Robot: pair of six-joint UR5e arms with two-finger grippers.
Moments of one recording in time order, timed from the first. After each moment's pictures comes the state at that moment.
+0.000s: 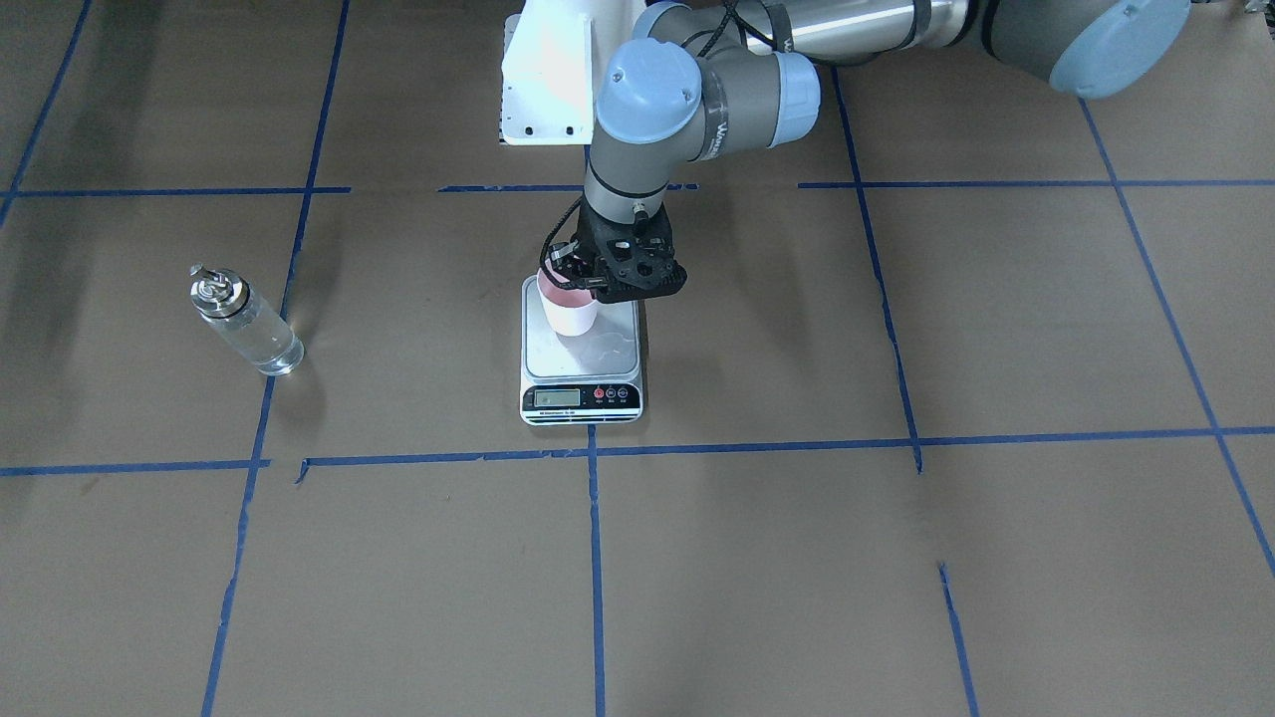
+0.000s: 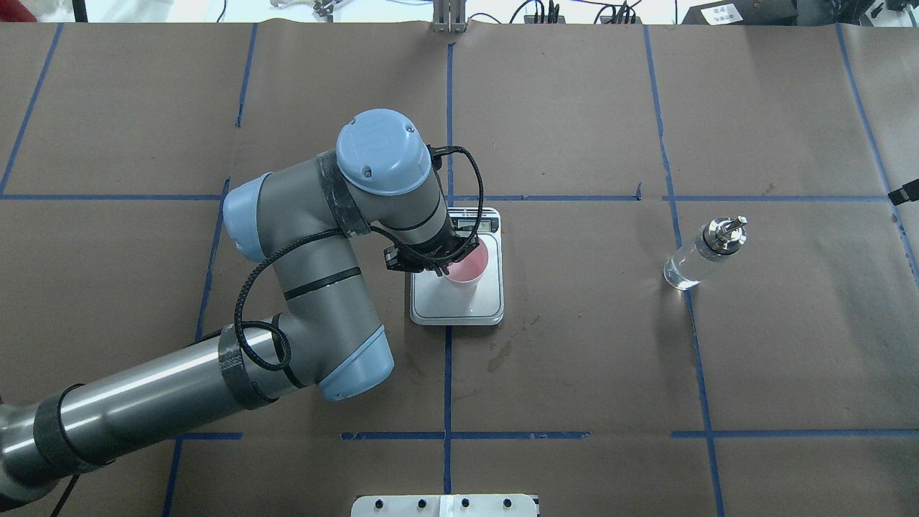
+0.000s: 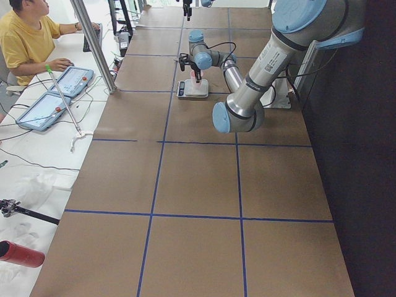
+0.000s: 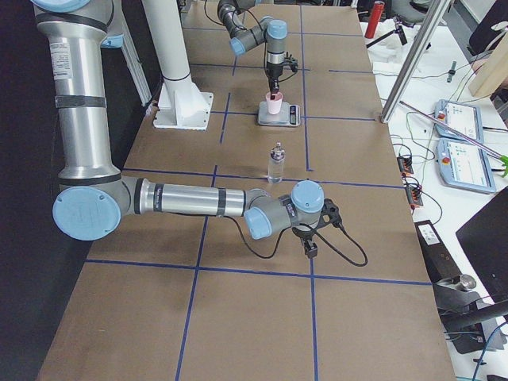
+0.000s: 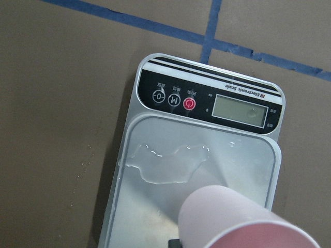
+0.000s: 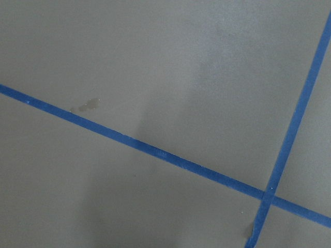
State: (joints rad) left arm -0.53 -2.41 -1.54 -1.64 -1.99 -1.46; right arm 1.36 -1.52 1.44 -1.11 2.36 0.04
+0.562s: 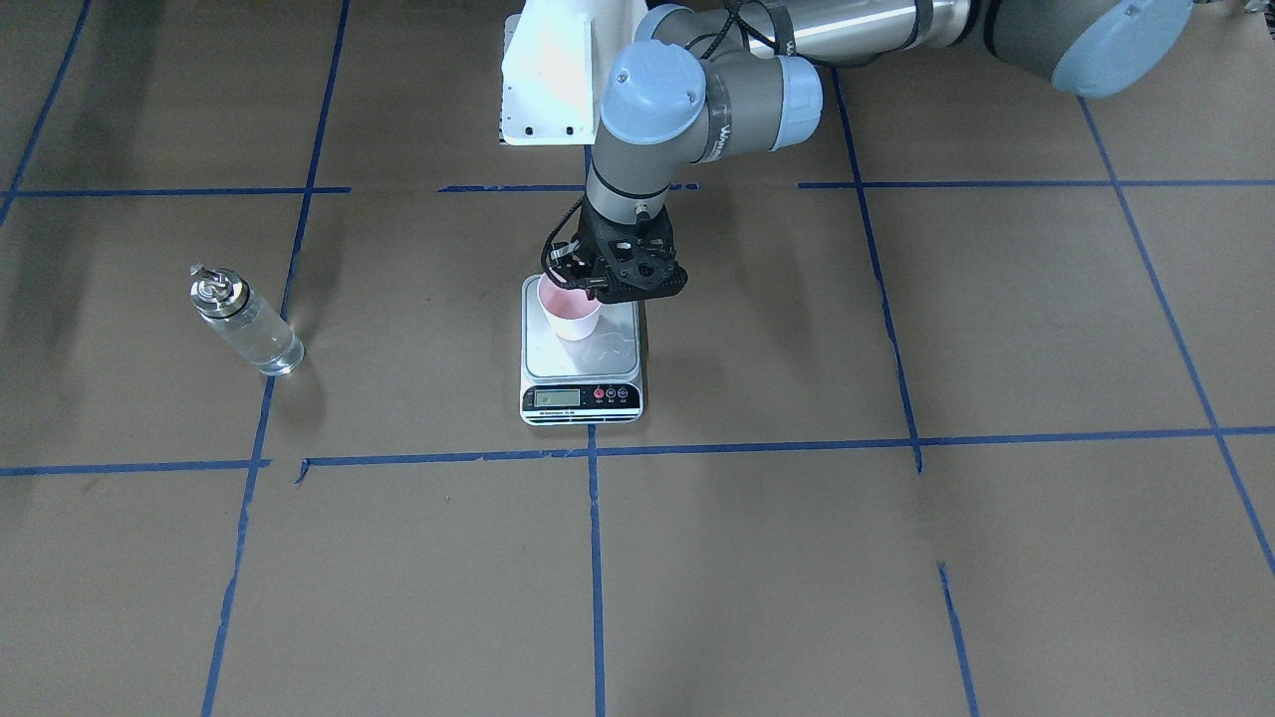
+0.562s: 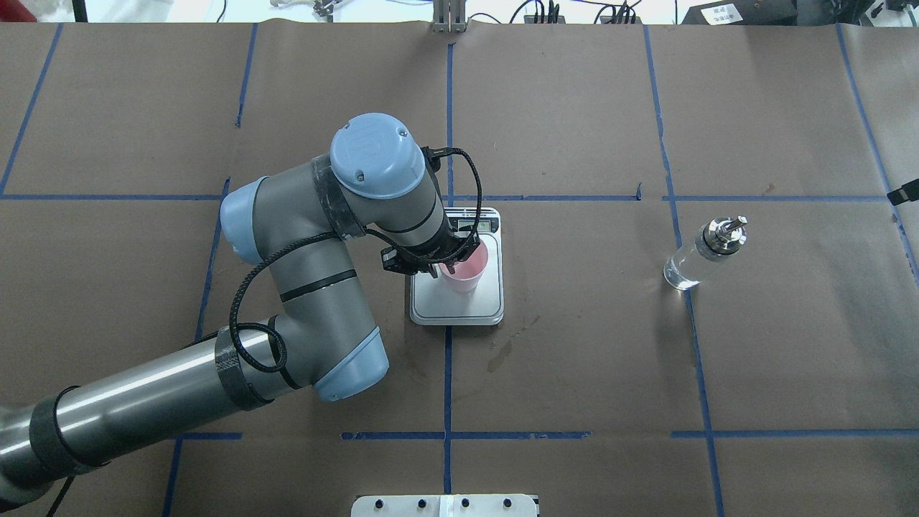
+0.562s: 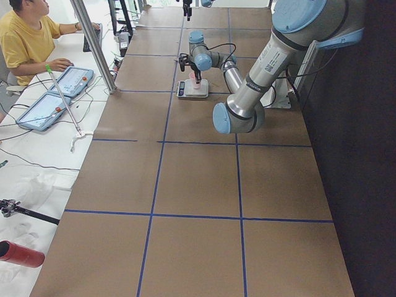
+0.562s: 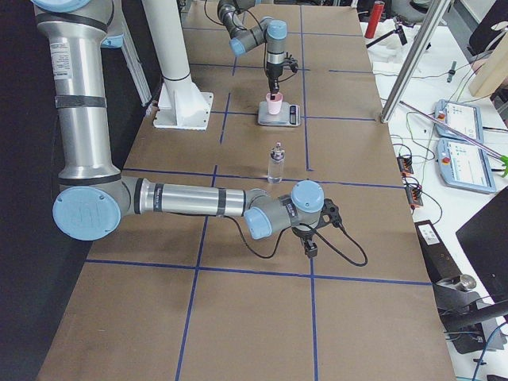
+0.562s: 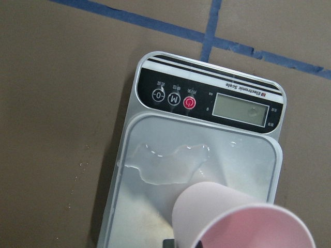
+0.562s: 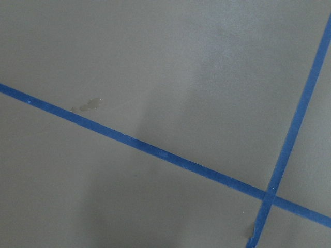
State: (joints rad) left arm -0.54 -2.39 -1.55 -1.70 -1.99 -1.46; right arm 1.36 -1.52 1.45 -1.11 2.37 0.05
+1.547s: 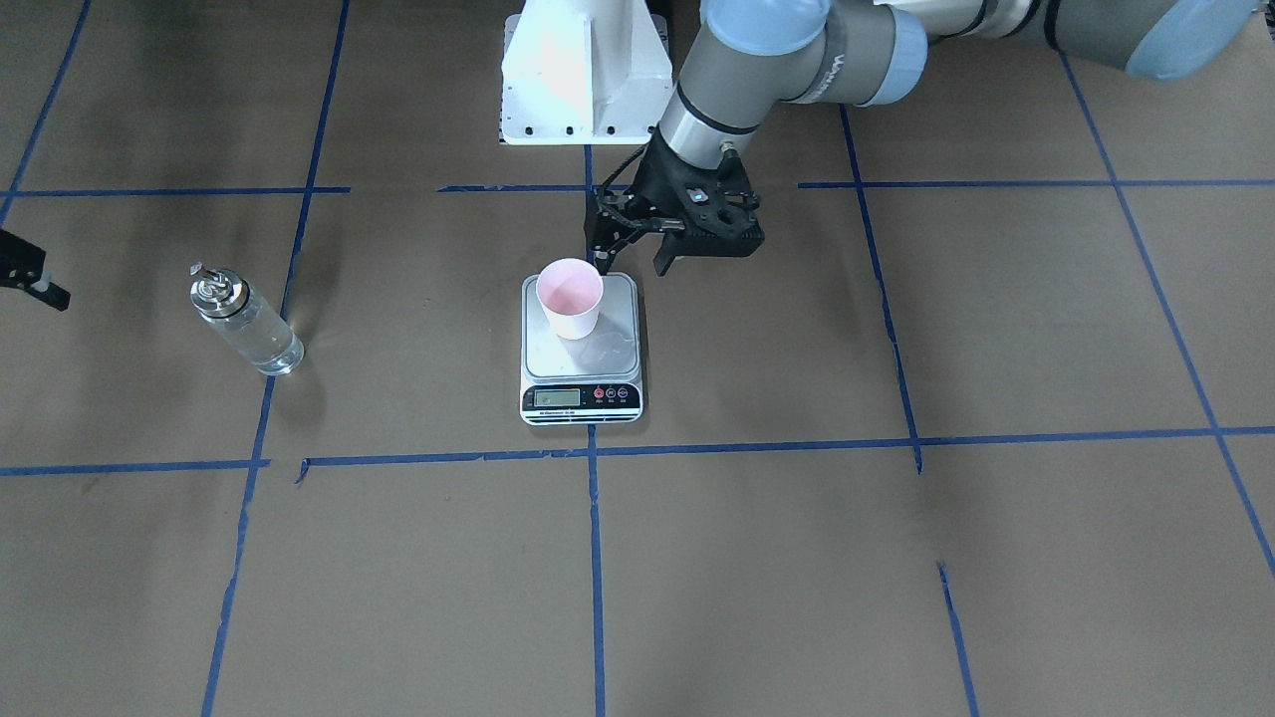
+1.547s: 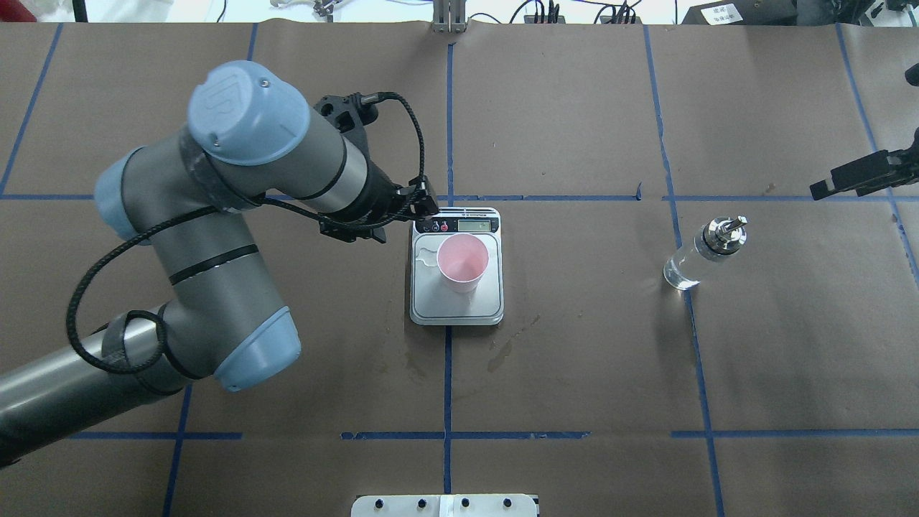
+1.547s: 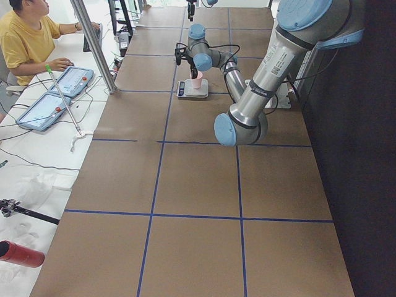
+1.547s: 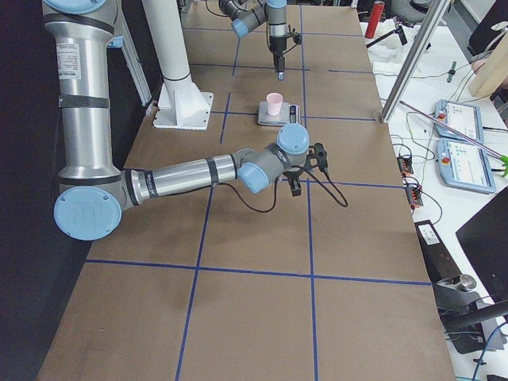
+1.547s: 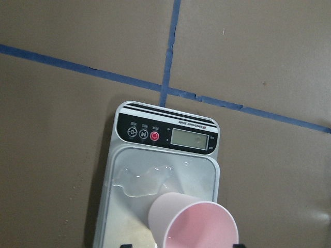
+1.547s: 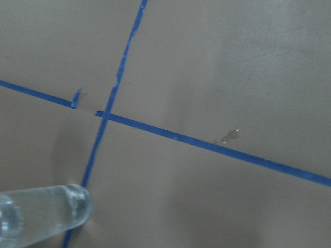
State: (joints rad) left arm -0.63 -2.23 -1.80 -1.75 -2.00 -1.45; right arm 1.22 -1.57 1.85 -1.11 2.50 0.62
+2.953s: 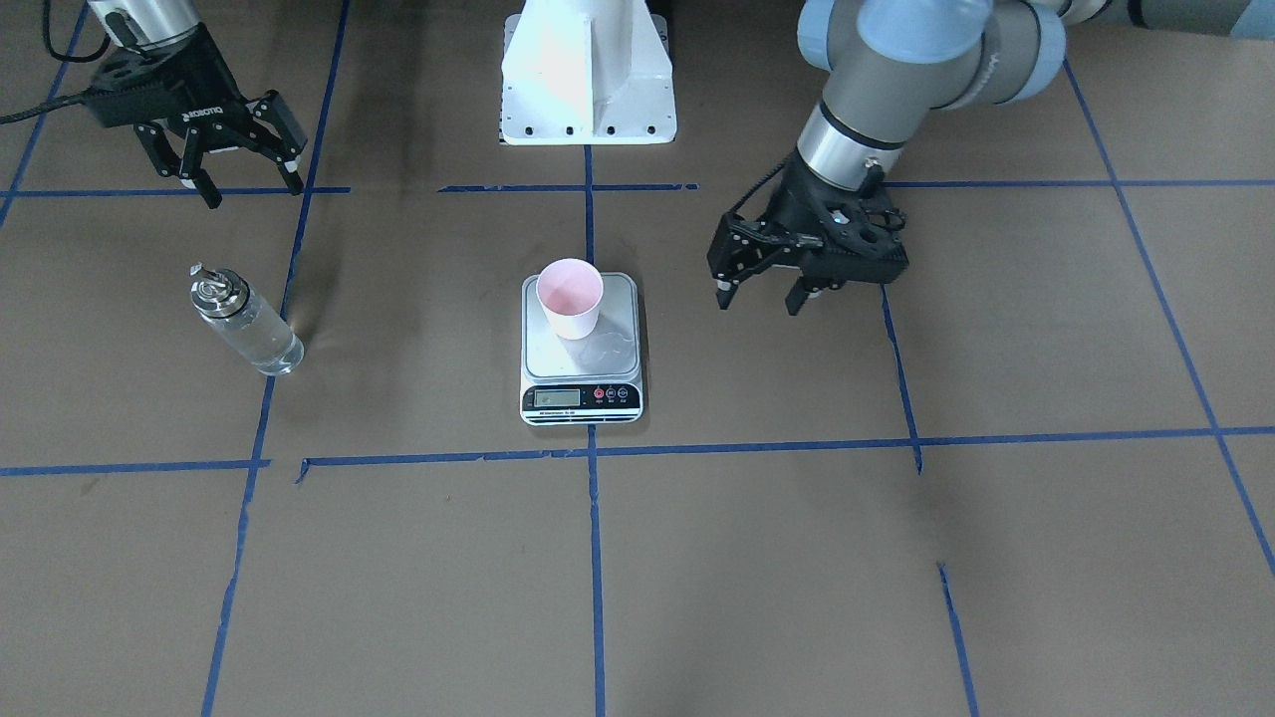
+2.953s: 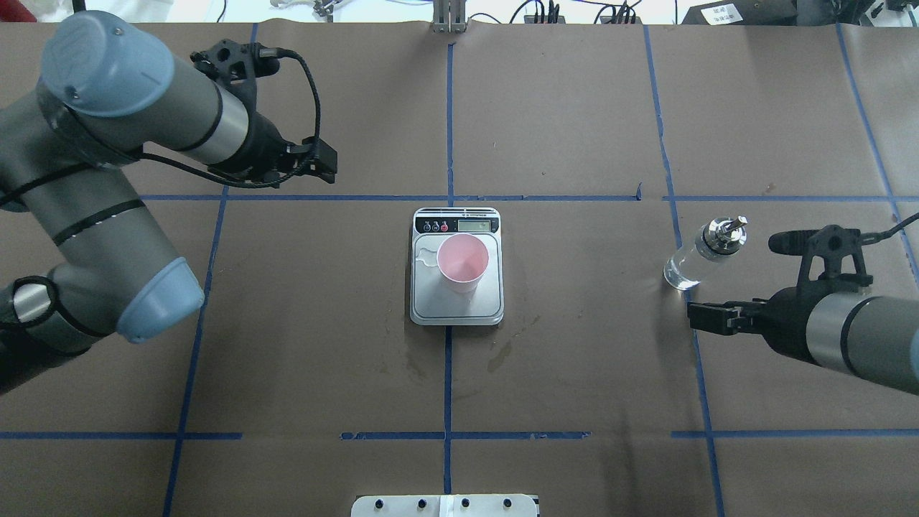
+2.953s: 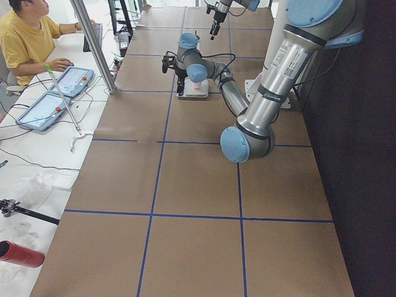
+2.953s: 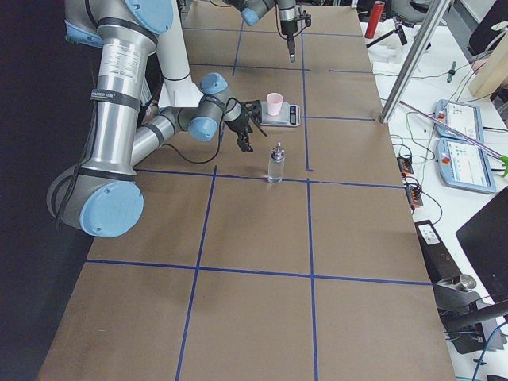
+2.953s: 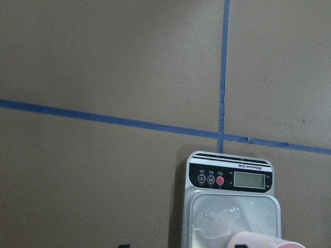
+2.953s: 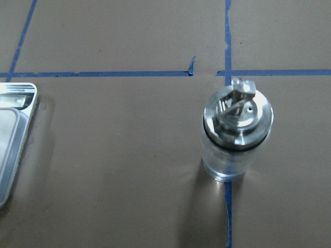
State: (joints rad) left arm -0.80 -2.07 -1.85 -1.75 -1.99 -1.07; right arm 0.43 -1.81 2.29 -1.11 1.49 1.23
